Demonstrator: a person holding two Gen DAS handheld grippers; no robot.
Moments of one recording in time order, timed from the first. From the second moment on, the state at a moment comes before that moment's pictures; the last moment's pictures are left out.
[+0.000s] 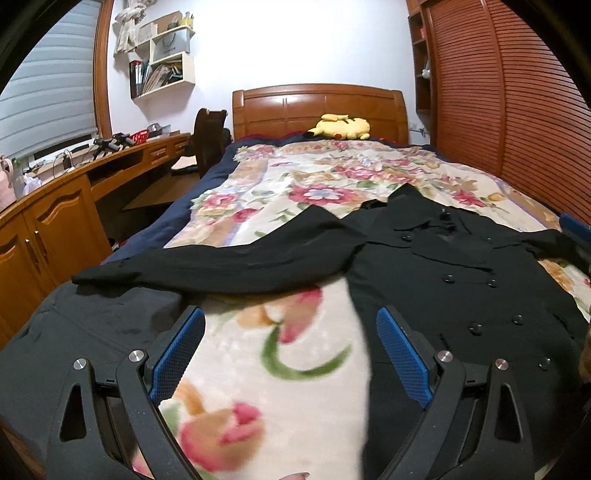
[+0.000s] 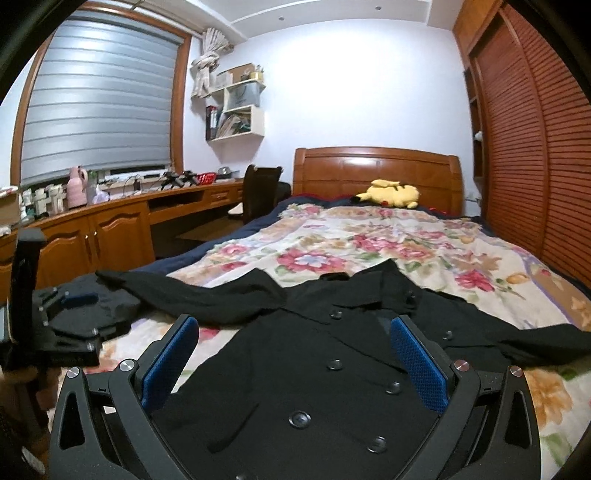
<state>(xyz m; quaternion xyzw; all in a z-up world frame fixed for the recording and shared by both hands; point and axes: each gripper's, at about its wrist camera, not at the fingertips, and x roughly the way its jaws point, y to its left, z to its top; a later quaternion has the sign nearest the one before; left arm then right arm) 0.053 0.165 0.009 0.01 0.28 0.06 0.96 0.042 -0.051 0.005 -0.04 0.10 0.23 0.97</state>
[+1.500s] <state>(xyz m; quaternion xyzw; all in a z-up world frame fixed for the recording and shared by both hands) 0.187 0.418 -0.034 -0.18 0.42 0.23 0.86 0.097 -0.031 -0.014 -0.11 0.20 0.27 0.94</state>
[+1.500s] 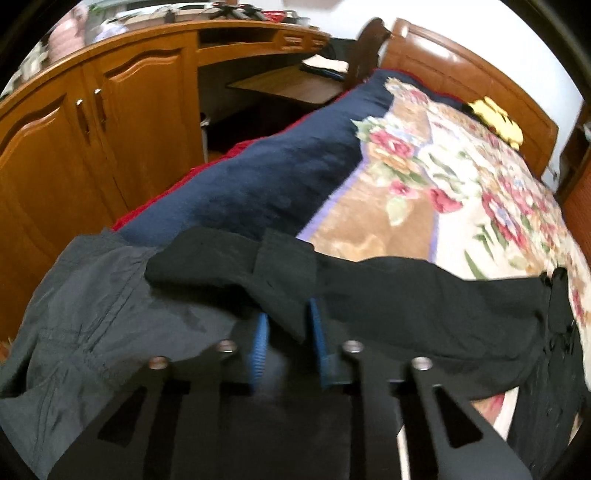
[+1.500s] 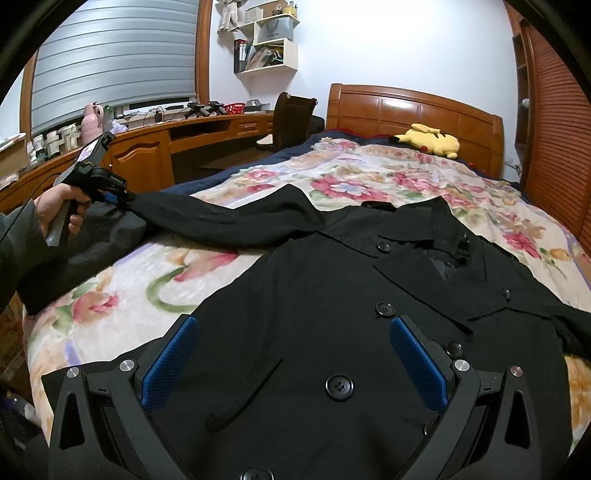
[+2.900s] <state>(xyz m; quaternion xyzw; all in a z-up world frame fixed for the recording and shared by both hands) 0.128 0.012 0.026 0.03 0.31 -0.10 0.95 0.049 -0.127 0.005 -0.07 0.20 0.16 0.96</state>
